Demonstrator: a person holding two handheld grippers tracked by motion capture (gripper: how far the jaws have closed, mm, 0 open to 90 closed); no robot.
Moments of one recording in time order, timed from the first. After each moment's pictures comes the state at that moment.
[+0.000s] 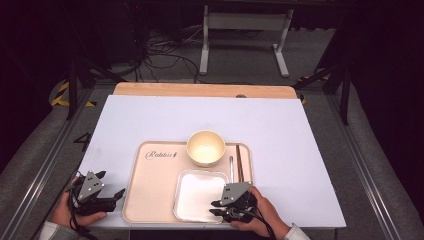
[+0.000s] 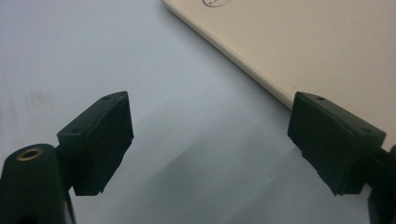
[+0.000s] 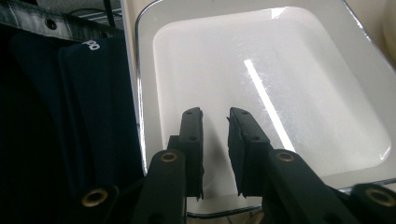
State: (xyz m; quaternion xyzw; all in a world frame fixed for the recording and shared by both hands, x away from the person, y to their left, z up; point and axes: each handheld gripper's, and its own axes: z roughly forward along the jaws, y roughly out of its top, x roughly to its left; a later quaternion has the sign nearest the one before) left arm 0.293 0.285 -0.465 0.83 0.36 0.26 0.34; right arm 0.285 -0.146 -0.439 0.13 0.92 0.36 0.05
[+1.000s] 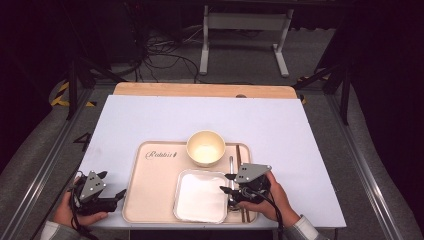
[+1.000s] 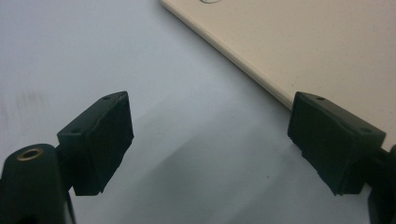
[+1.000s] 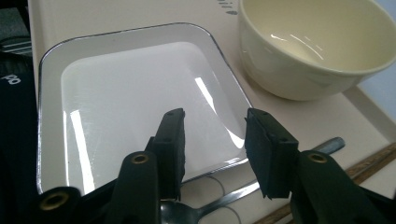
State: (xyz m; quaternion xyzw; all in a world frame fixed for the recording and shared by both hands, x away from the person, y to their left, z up) left arm 0.294 0.283 -0.466 0.83 0.36 0.25 0.34; right arm 0.314 -0.177 -0.411 0.19 0.89 0.38 0.15
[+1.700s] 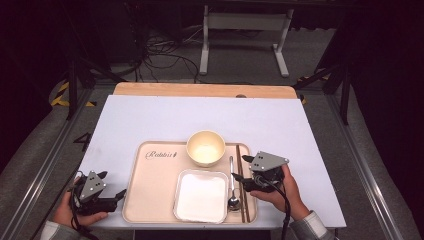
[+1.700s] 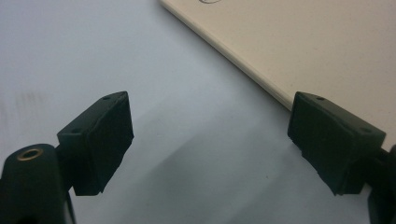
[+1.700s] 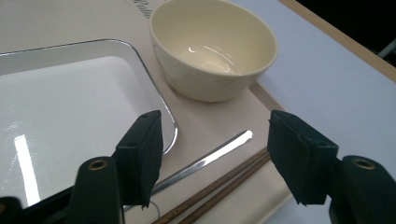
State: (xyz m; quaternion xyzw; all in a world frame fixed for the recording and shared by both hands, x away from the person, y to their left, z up) left arm 0.294 0.283 -0.466 0.83 0.36 0.25 0.34; right arm 0.329 -0.209 -0.397 0.23 0.86 0.39 0.23
